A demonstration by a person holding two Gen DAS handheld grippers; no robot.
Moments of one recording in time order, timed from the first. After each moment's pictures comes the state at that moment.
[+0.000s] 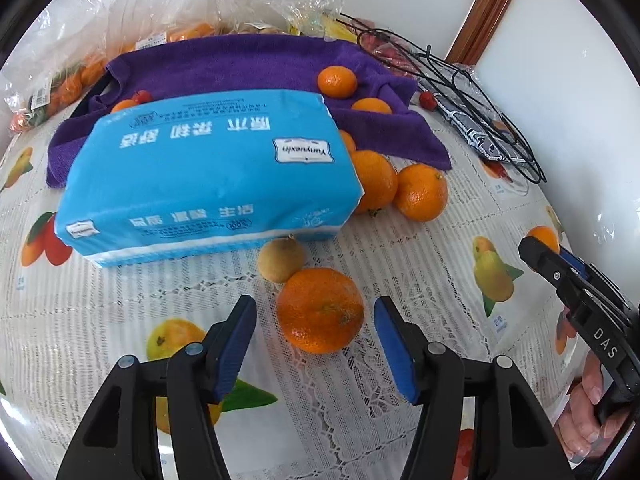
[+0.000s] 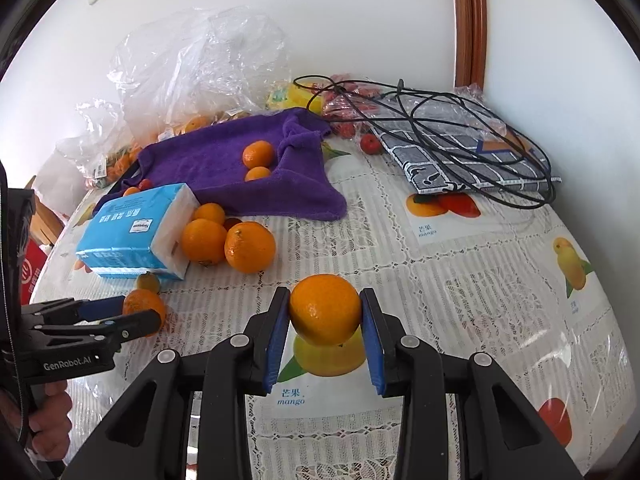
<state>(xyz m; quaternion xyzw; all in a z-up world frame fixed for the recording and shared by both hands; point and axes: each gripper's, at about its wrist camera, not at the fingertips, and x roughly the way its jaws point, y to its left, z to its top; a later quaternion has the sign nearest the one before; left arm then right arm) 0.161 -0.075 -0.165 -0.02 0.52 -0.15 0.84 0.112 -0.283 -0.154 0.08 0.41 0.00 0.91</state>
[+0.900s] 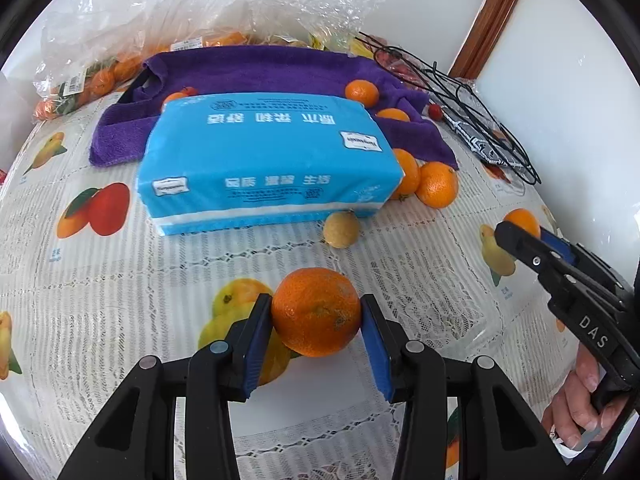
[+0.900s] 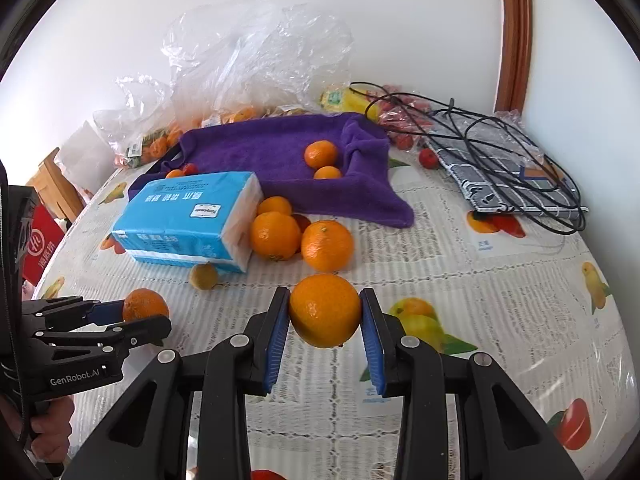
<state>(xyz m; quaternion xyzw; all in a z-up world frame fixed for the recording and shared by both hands) 0.134 -0.026 -0.155 -0.03 0.50 -0.15 0.85 0.108 -0.220 -0.142 0.04 0.40 0.04 0.91</state>
